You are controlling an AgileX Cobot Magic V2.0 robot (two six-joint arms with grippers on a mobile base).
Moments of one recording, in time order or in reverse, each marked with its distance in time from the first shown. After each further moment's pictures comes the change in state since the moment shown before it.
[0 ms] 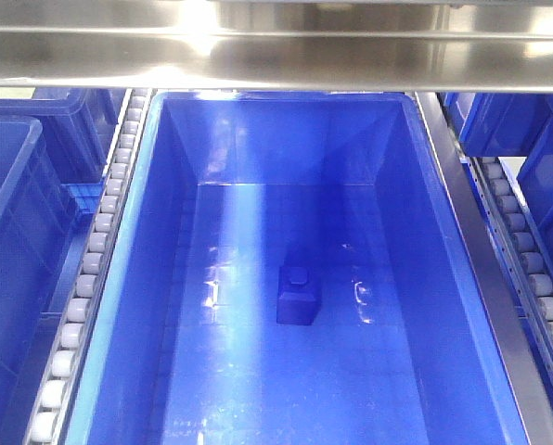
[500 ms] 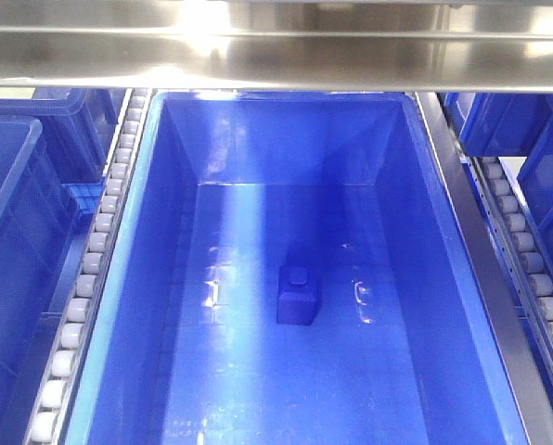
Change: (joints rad) left arm 0.000 0.000 0.000 0.000 0.001 0.000; right arm -0.027 -0.150 0.216 -0.012 -0.205 0.019
